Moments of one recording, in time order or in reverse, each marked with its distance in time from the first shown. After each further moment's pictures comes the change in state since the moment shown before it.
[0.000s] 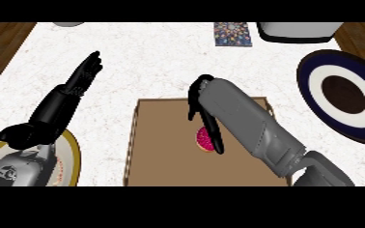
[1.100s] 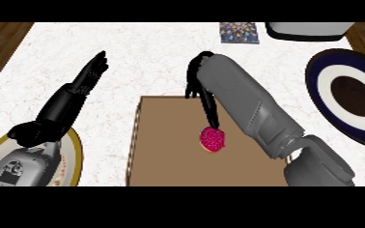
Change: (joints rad) left arm -0.028 0.029 -0.057 0.040 0.034 0.029 -0.038; right arm -0.195 0.023 -0.135 0.231 0.065 -0.067 -0.085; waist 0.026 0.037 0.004
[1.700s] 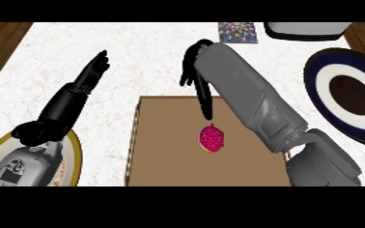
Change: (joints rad) left arm -0.011 0.016 -0.030 0.004 0.014 0.039 -0.002; right arm -0.057 -0.017 -0.043 -0.024 -0.027 -0.071 0.033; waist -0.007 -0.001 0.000
